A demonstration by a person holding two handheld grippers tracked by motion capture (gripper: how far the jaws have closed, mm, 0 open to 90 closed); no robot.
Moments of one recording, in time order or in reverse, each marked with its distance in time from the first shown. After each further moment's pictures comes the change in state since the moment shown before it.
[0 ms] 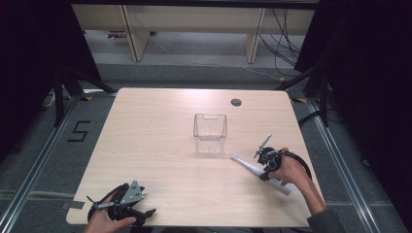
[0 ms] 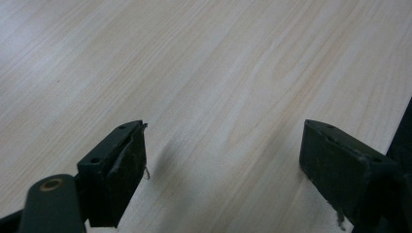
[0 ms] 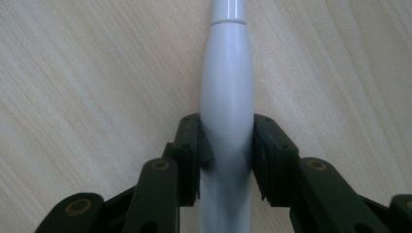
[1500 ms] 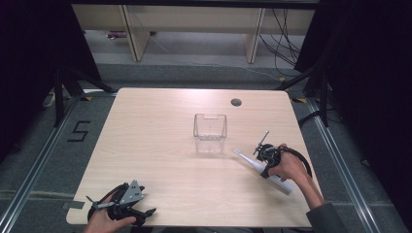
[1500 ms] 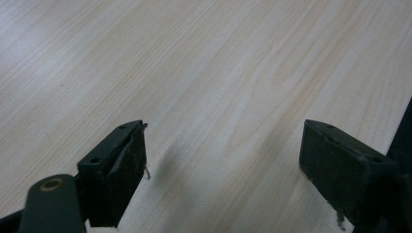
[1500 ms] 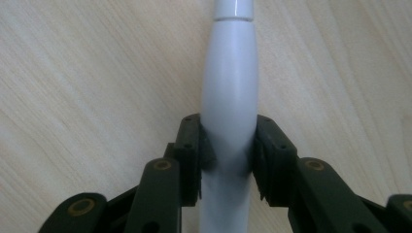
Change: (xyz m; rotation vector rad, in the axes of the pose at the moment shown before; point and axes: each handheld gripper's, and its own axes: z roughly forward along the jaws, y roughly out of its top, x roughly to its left) left arm 0.000 0.001 -0.001 -0.013 0.004 -0.002; right arm -0.005 0.007 -0.007 0.054 -0.018 0.014
